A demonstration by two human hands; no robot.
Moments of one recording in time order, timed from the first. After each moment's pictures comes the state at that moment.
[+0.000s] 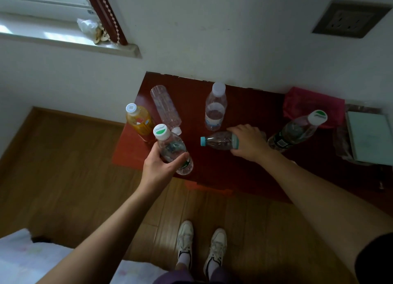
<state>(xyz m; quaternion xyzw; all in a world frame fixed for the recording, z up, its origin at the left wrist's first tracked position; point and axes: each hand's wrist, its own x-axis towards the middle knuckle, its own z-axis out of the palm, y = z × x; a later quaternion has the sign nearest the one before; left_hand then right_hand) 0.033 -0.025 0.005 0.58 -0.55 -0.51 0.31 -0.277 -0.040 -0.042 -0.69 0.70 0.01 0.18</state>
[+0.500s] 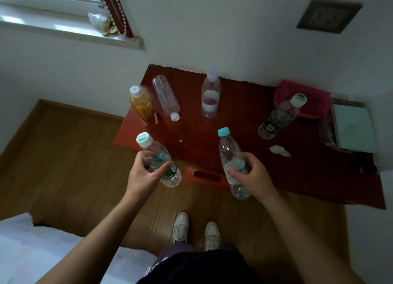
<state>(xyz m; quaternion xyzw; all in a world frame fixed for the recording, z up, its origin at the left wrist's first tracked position) 0.083 0.060 0.005 0.61 -0.53 -0.50 0.30 -0.234 0.138 -0.004 -0.40 0.69 -0.38 0.47</state>
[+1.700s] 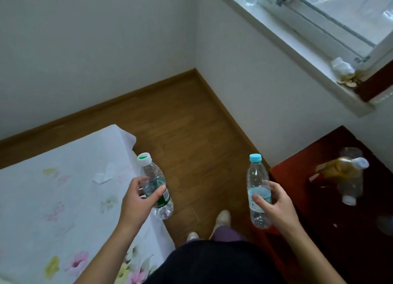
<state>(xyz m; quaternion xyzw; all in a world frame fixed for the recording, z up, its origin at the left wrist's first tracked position) 0.453 0.212 -0.003 0.82 -0.19 -0.30 0.45 0.126 0.013 0.002 -0.61 0.56 -0.16 0.54</state>
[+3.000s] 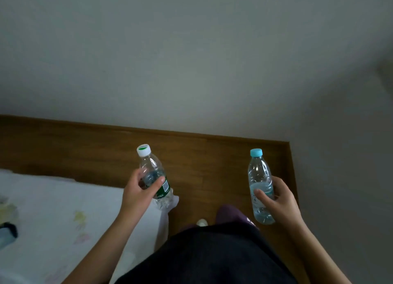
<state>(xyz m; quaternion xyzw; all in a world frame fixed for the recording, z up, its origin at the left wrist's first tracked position) 0.963 -0.056 -0.001 0.84 0.08 -0.17 0.52 0.795 -0.408 0.003 -0.79 0.33 0.02 0.51</state>
